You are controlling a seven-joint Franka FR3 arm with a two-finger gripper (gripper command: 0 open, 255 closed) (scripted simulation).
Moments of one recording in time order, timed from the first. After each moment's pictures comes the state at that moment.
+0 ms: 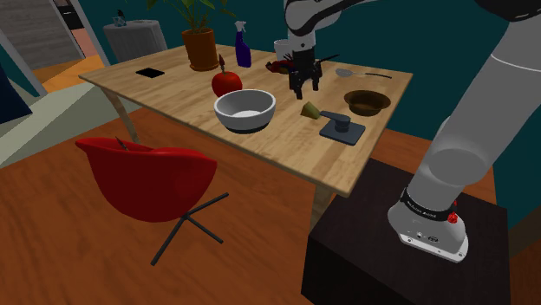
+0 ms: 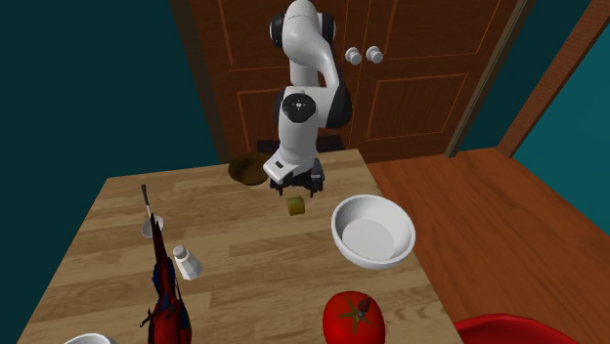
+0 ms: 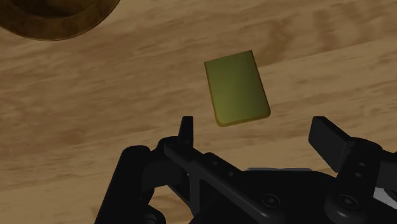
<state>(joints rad) -0.04 -0.08 -0.10 -2.04 -0.05 1.77 0.04</state>
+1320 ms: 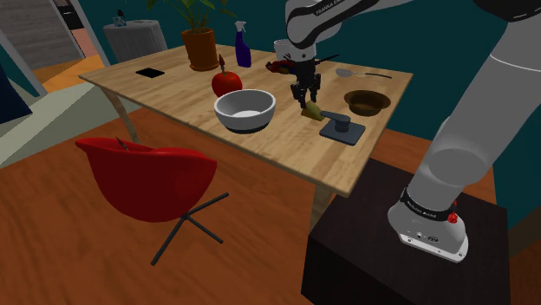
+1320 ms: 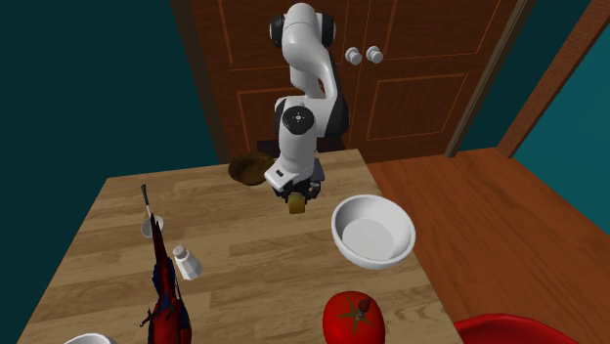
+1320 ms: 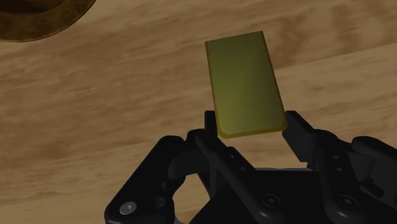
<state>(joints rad) -0.05 -0.07 -0.11 -2.11 -0.05 1.86 0.04</state>
